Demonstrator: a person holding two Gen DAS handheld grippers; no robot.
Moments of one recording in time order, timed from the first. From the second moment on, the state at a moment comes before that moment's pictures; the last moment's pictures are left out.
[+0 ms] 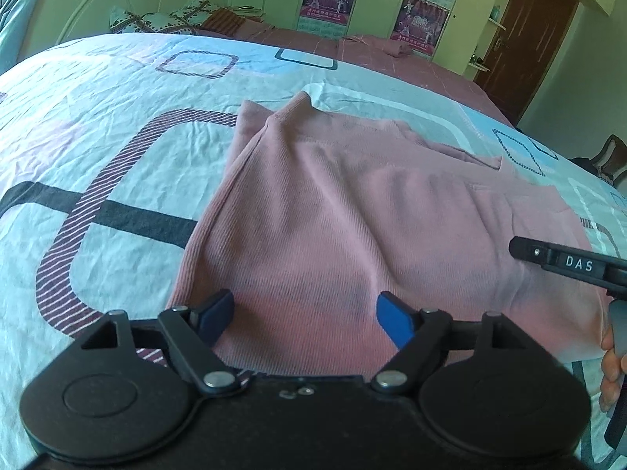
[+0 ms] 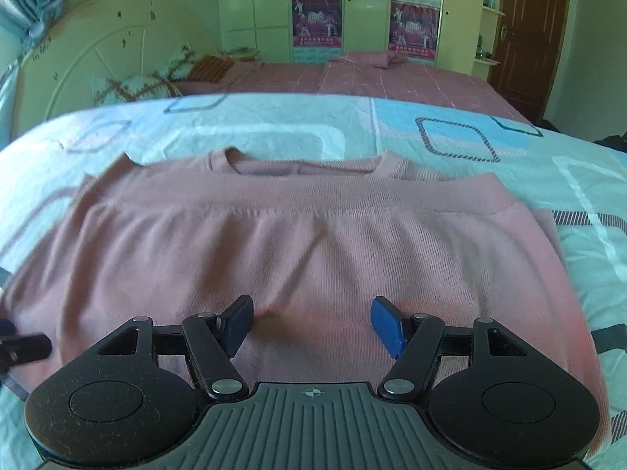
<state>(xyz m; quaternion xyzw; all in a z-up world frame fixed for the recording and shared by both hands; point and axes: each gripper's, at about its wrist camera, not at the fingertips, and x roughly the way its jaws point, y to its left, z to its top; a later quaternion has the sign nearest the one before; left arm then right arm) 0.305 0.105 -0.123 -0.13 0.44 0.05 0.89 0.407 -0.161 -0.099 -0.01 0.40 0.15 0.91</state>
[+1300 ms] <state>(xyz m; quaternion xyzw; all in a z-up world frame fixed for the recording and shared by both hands) 0.300 0.146 -0.169 -0.48 0.28 0.05 0.83 0.390 -0.167 -0.090 0.02 0.39 0.17 0.90</state>
